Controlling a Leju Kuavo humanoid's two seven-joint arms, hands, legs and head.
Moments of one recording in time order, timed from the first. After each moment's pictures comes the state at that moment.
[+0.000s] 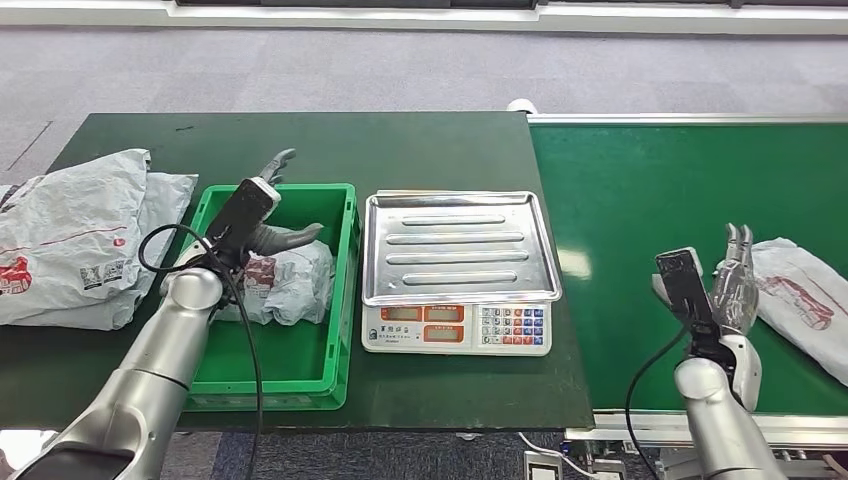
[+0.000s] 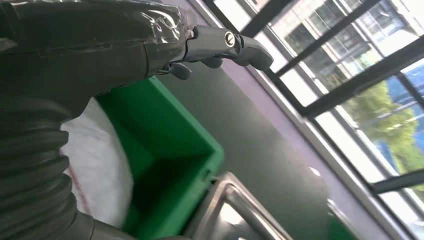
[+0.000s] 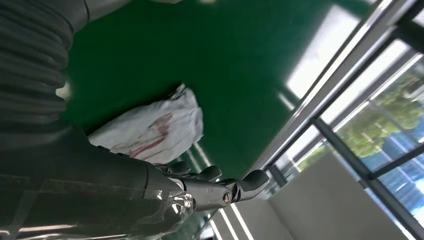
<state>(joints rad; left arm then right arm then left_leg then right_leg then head) -0.67 0.01 -0.18 -0.88 -0.31 -0.11 -0.32 -0.29 -0.27 -0.12 -1.02 0.63 -0.48 -0.07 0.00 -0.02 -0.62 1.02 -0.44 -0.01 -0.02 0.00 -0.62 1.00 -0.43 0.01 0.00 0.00</state>
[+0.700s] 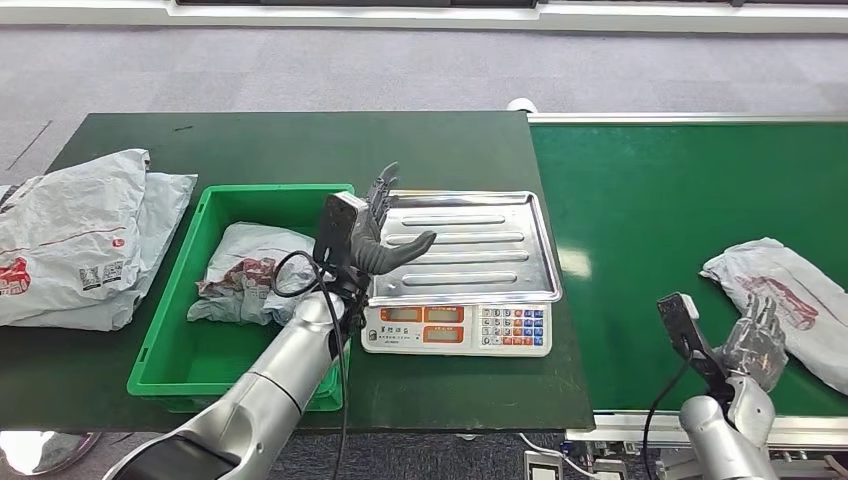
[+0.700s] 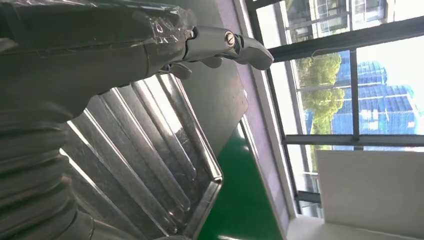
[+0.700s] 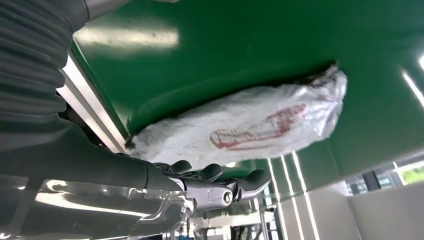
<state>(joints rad) -0.71 -0.35 -0.26 -0.57 0.00 0.08 -0.53 -0.31 -0.28 -0.23 -0.67 0.93 -0.57 0.08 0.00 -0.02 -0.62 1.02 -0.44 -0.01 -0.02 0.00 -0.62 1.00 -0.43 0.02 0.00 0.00</state>
